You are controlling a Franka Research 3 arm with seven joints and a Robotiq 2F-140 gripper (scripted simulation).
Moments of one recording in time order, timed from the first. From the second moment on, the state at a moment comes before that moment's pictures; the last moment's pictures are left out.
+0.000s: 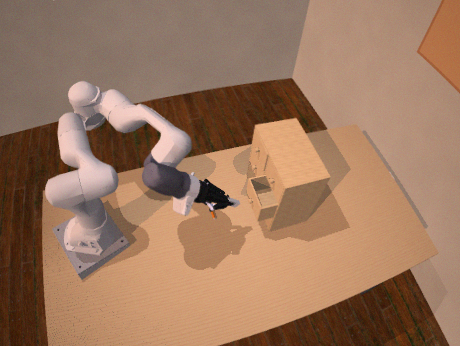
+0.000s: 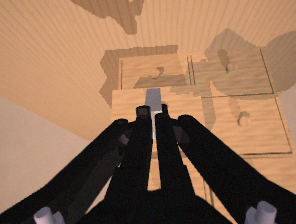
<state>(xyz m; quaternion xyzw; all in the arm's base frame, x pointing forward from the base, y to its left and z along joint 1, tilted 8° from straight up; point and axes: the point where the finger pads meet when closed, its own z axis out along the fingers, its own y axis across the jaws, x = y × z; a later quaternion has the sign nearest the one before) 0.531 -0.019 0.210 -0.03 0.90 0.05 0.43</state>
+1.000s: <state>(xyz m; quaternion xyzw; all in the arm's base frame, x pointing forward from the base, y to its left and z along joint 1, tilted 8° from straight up) 0.545 -0.017 0.212 -0.04 0.90 0.05 0.43</state>
